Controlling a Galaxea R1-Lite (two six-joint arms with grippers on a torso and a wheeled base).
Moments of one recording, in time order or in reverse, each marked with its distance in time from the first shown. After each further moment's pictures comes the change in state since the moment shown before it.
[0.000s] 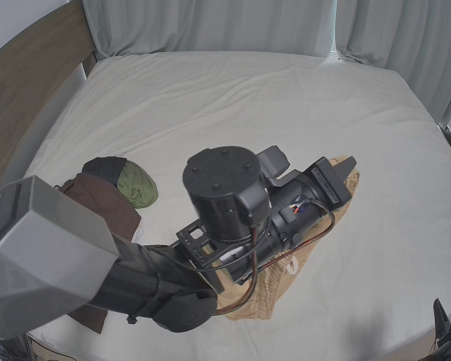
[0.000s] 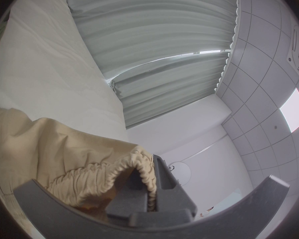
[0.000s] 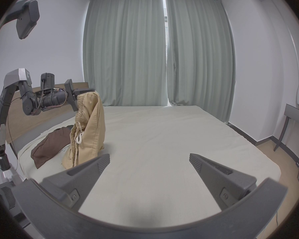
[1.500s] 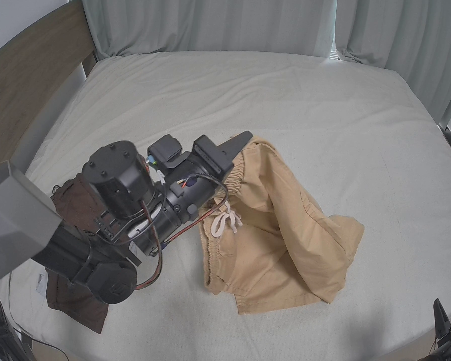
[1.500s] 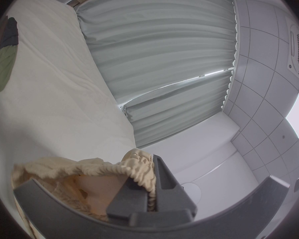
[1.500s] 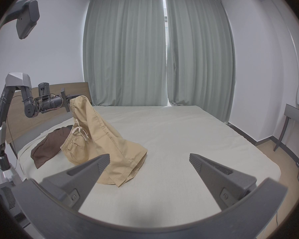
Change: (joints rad) left arm 0.279 -0.105 0.269 -0.221 -0.039 -0.063; right arm 0.000 0.000 0.000 0.000 0.000 0.000
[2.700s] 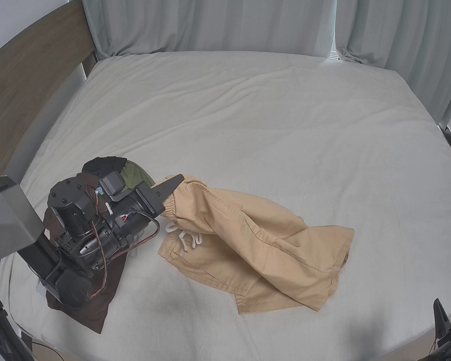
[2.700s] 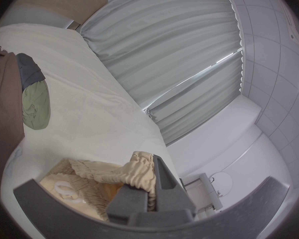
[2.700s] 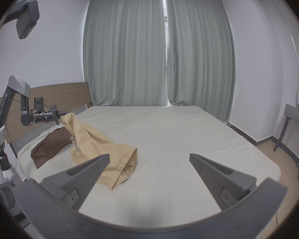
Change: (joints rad) left arm 0.275 -0.006 0.333 -0.149 -0.161 0.188; right arm -0.001 0.000 0.000 0.000 0.000 -0.001
